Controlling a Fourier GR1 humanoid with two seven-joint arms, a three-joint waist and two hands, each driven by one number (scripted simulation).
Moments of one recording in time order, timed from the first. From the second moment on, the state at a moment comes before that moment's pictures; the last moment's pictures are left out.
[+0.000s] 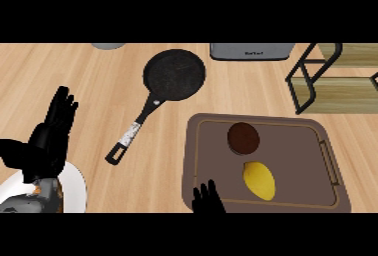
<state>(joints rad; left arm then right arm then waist) -0.08 0.30 -0.07 -1.65 0.13 0.29 0.12 -0.60 -0.45 1.45 -1.98 1.21 0.86 0.87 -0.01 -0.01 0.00</state>
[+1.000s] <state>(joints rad) -0.09 0.27 -0.03 -1.65 0.10 0.25 0.14 -0.47 -0.50 1.35 -1.83 1.49 0.83 0.79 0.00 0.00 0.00</state>
